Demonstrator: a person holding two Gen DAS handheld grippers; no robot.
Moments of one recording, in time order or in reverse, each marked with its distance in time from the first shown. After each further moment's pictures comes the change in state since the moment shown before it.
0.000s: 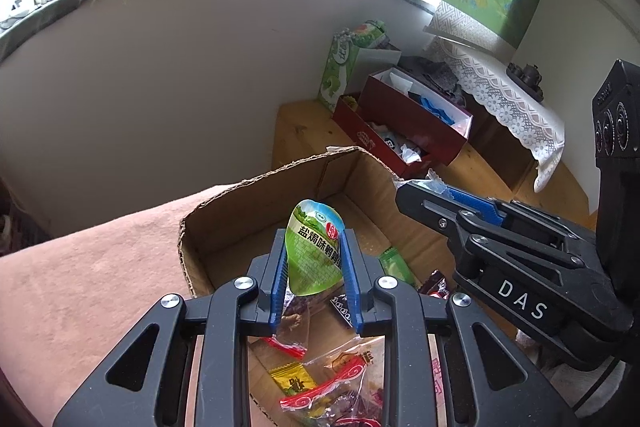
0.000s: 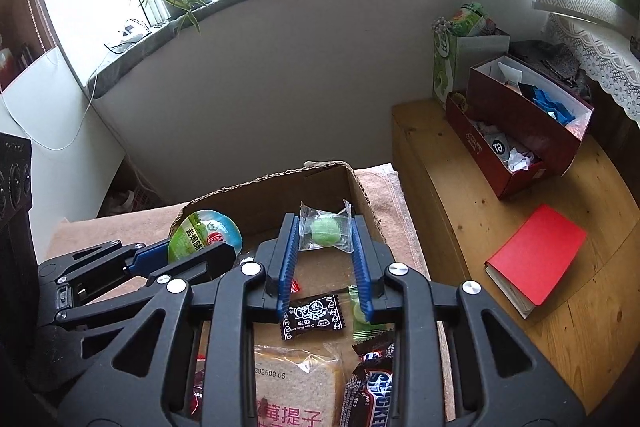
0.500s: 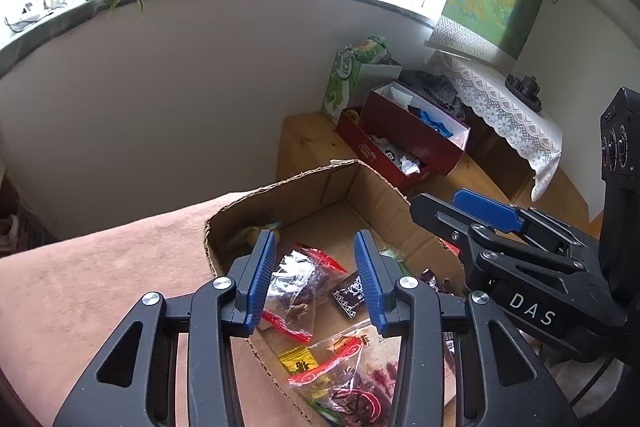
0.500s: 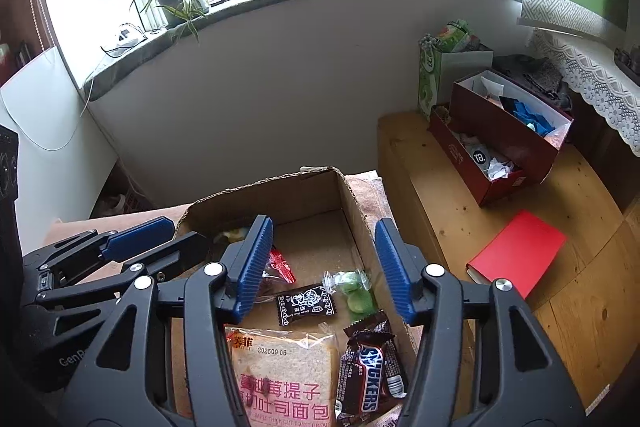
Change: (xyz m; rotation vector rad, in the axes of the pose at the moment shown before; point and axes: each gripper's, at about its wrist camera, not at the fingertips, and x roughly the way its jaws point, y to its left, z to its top) left arm -0.030 0.003 -0.001 -0.013 -0.044 0.010; right arm -0.031 0.009 -0.006 -0.018 -0.040 -0.059
